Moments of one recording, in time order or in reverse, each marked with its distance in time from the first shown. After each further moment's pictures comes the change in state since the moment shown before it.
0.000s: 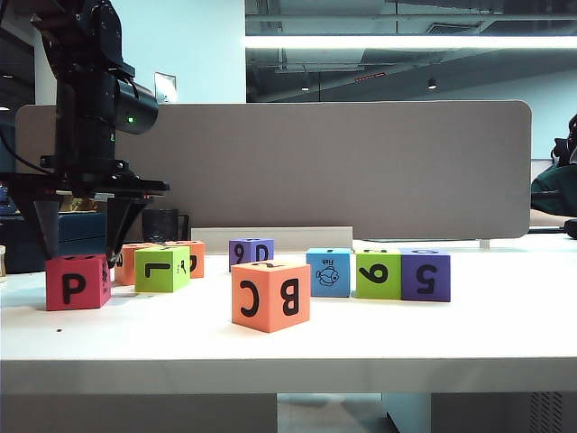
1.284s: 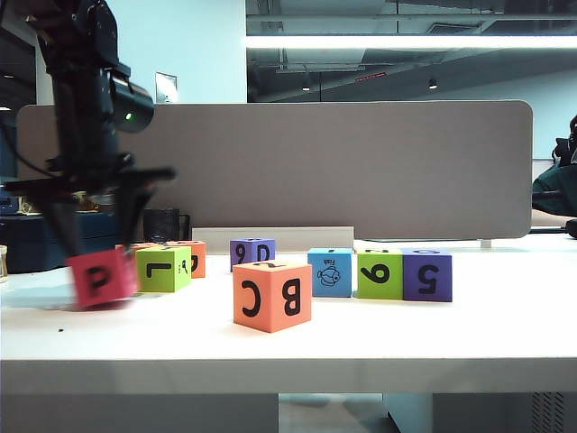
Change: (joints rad) left arm 0.006 -0.006 0.003 -0.001 0.175 0.003; right arm 0.000 0.000 0.000 -0.165 0.001 -0.005
